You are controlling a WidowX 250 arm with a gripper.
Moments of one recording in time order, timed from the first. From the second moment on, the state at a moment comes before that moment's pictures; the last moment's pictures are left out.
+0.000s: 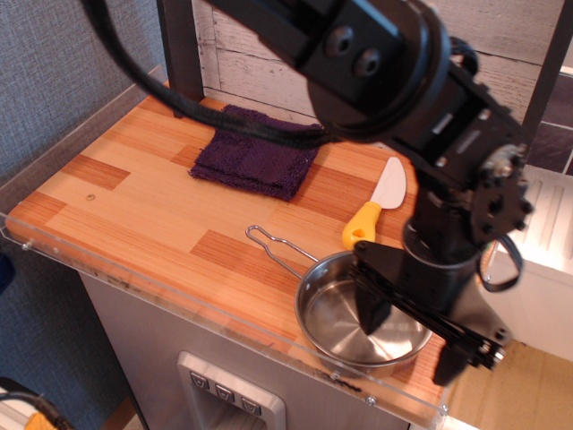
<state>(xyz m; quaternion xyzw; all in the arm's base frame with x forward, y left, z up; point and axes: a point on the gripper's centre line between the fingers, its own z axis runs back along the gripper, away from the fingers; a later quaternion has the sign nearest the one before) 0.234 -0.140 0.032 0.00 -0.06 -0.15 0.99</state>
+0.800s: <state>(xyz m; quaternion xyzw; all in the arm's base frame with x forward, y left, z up) 0.239 -0.137 0.004 0.00 -0.03 -0.13 0.99</state>
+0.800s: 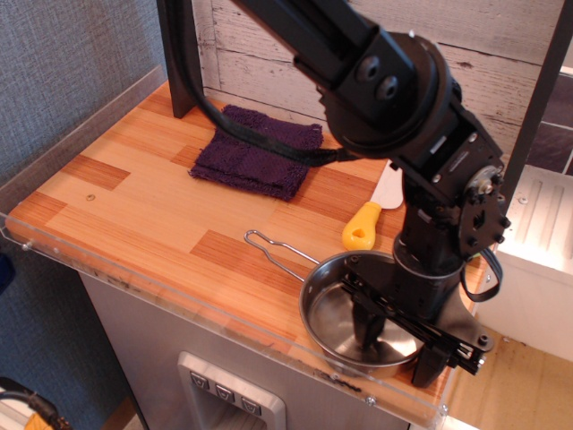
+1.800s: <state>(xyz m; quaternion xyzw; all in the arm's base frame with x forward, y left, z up) 0.213 -0.142 0.051 -0.01 -0.08 -0.10 0.99</state>
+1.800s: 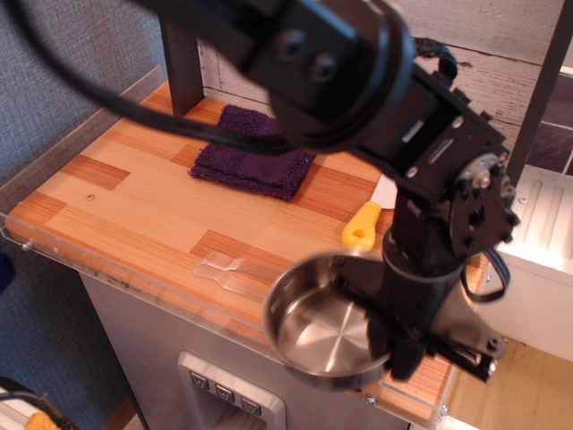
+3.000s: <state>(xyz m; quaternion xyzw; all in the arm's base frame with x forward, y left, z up) 0.335 -0.018 0.059 0.03 -0.05 -0.16 0.98</state>
